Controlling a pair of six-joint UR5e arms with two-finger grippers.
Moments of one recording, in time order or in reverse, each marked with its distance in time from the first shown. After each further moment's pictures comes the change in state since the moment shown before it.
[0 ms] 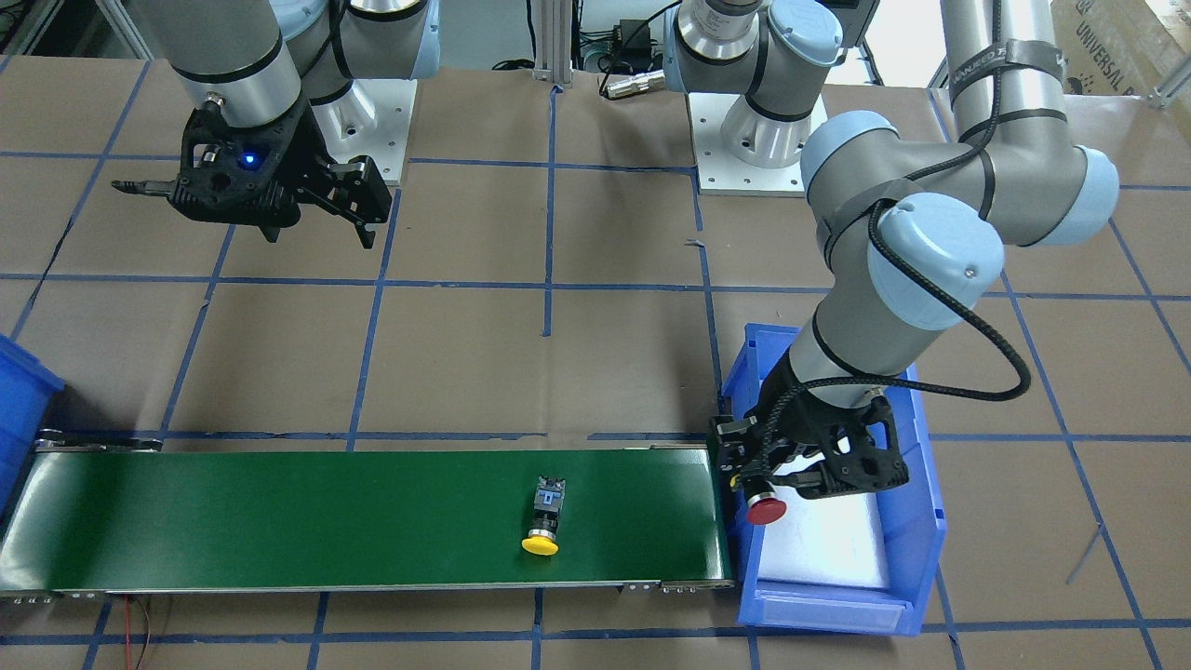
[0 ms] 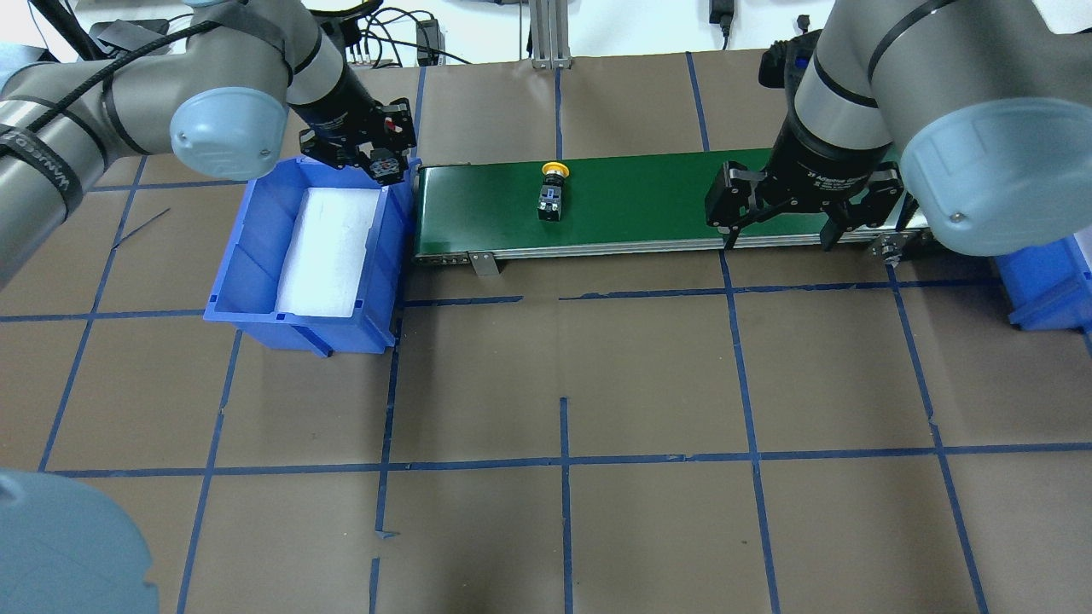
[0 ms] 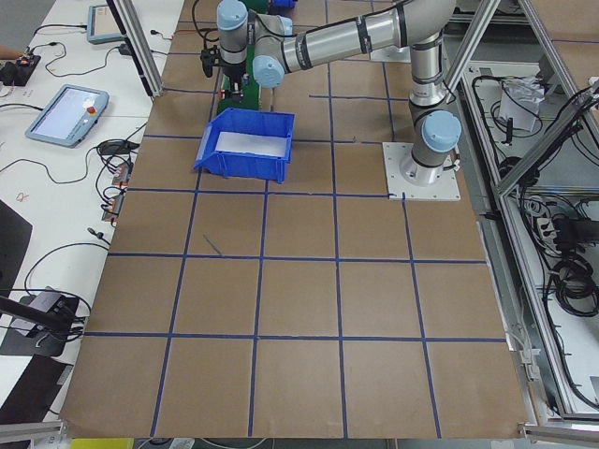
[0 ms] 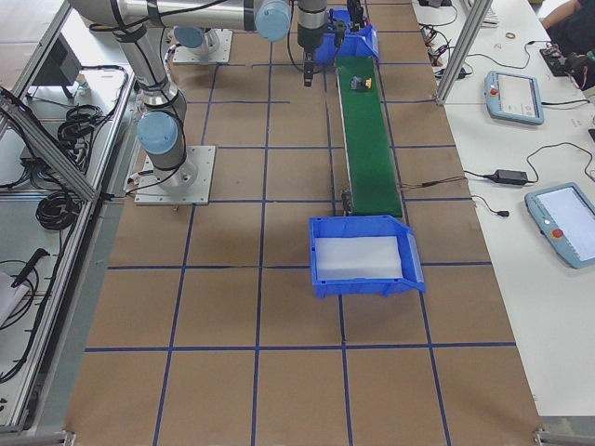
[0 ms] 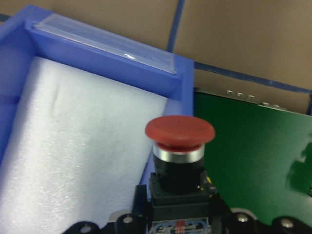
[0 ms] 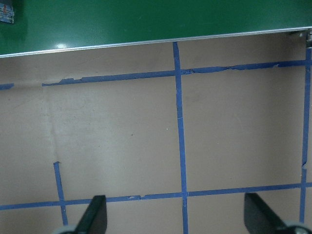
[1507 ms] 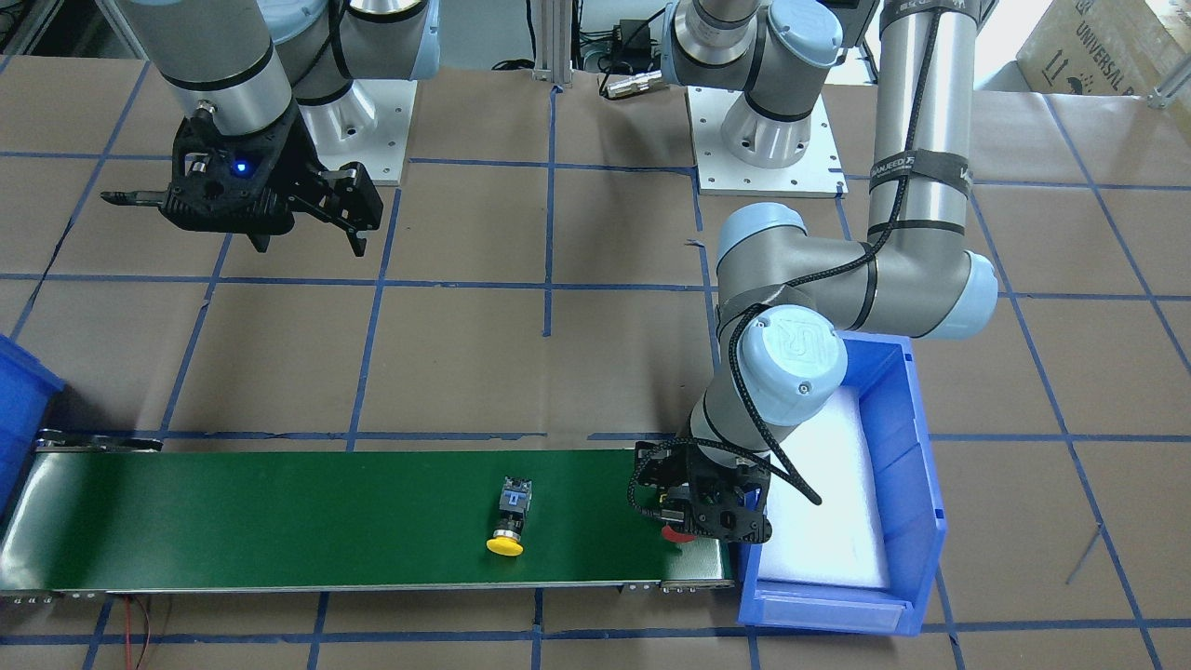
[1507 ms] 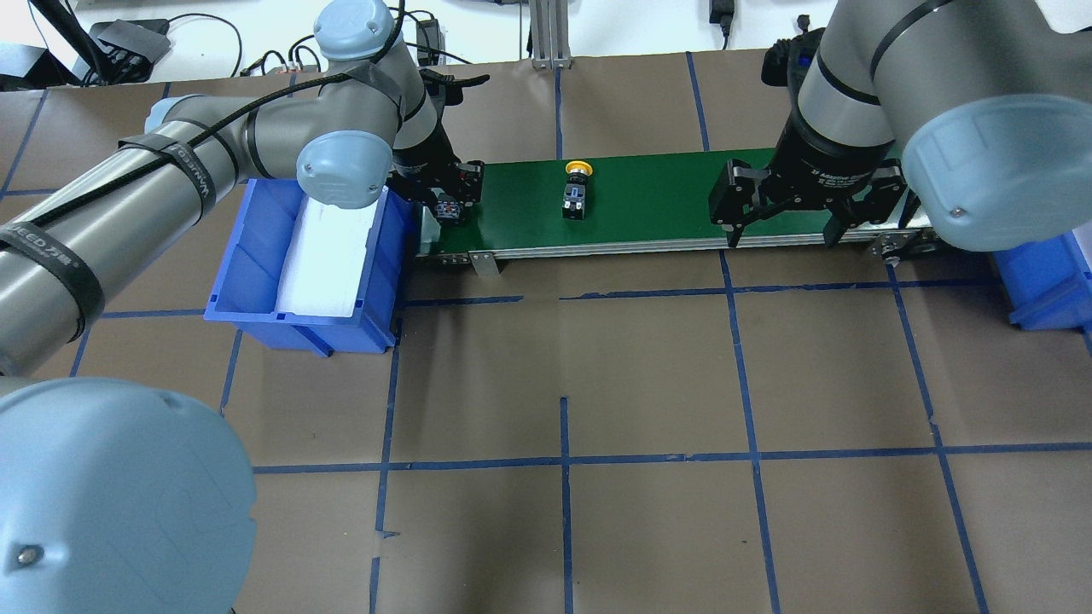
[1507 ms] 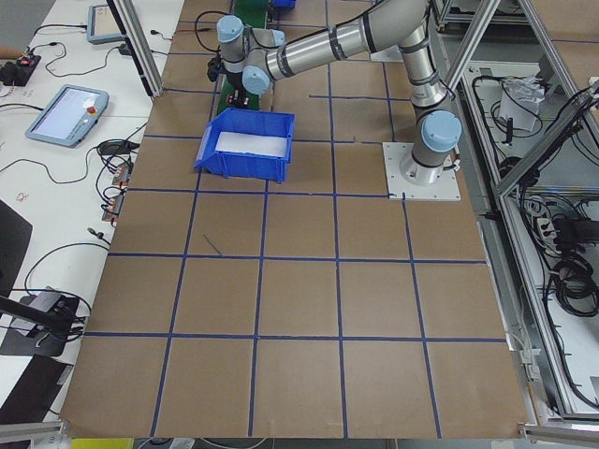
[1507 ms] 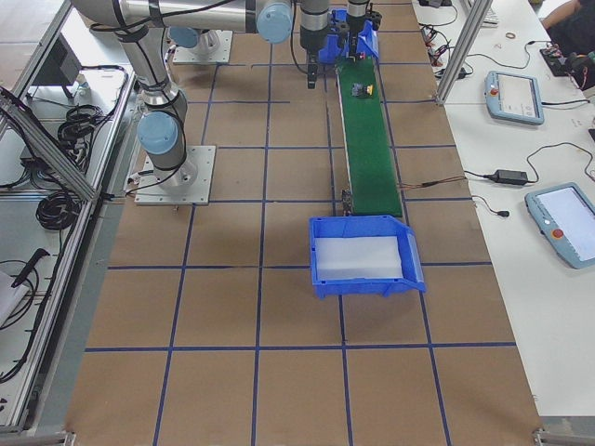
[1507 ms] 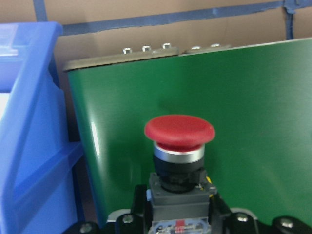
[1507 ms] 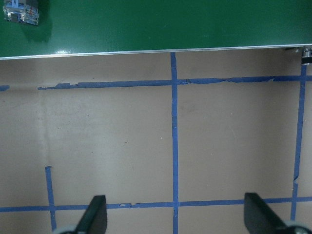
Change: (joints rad) left arm -0.075 -0.152 0.009 0.035 0.059 0.195; right arm -0.016 0.012 0.000 -0.032 -0.013 -0.072
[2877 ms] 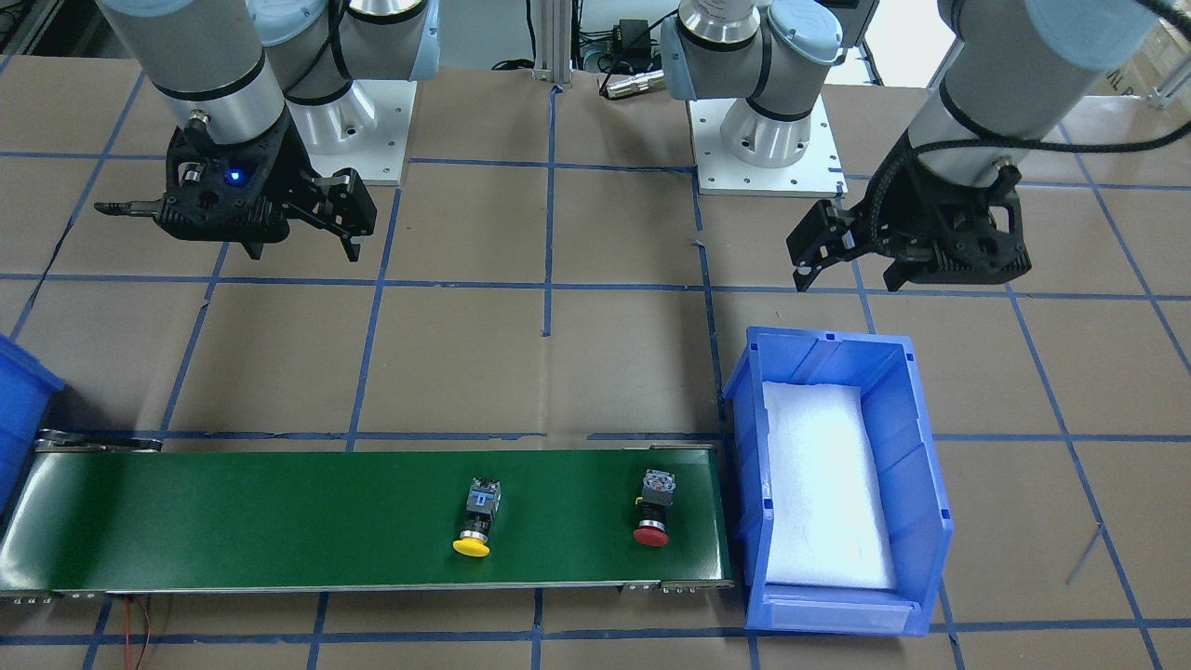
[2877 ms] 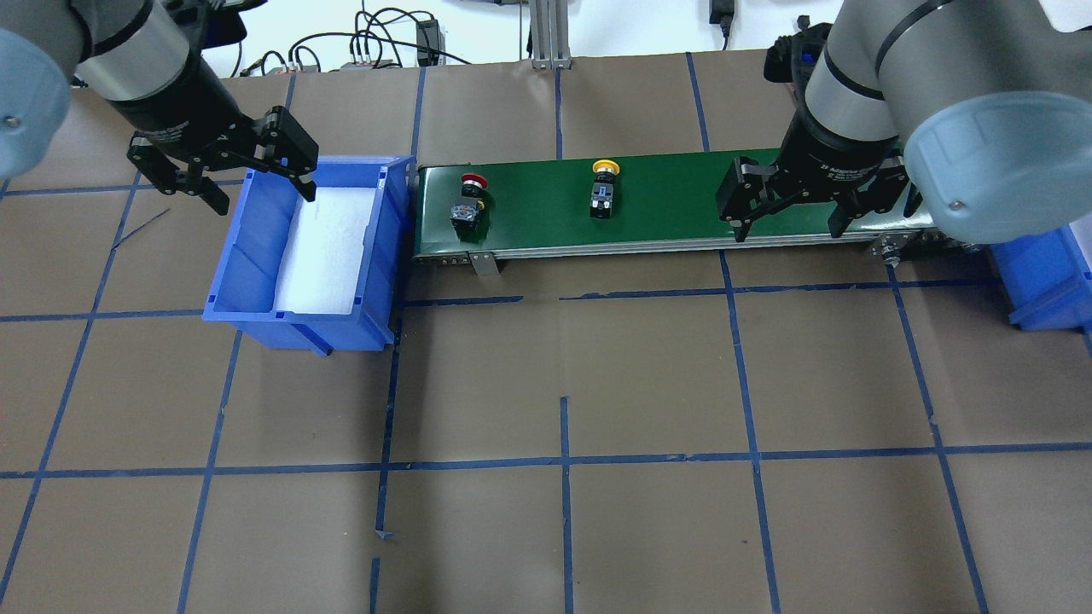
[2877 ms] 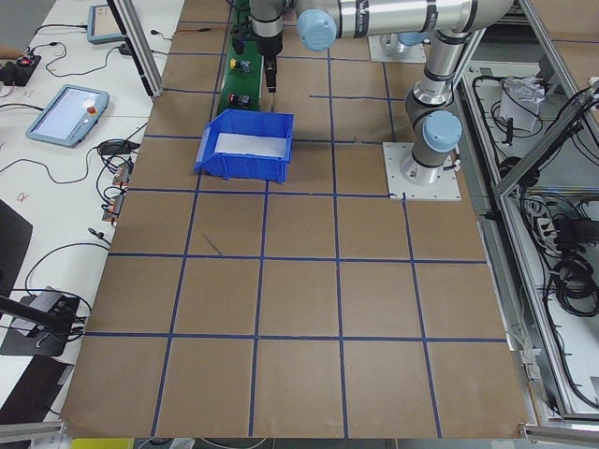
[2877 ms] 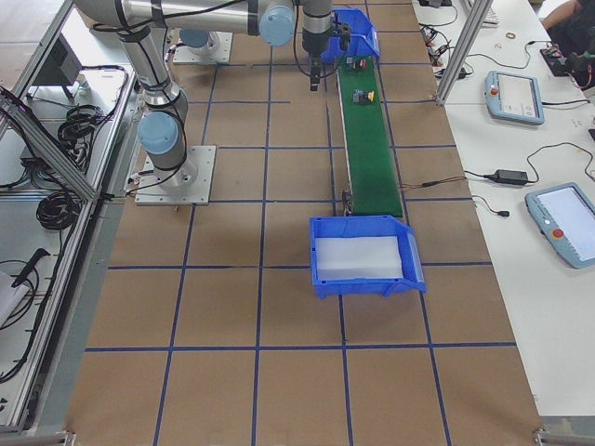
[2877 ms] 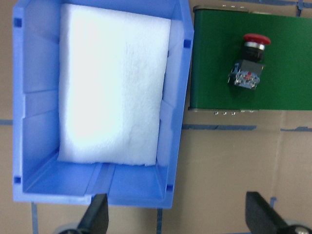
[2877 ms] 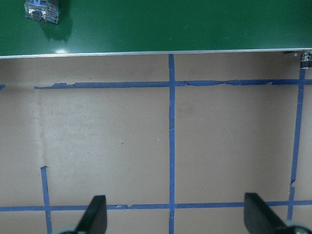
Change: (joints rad) left arm 0.208 0.506 -0.057 -0.509 0.040 0.035; right arm -0.007 0.006 -0.001 0.002 0.001 -0.013
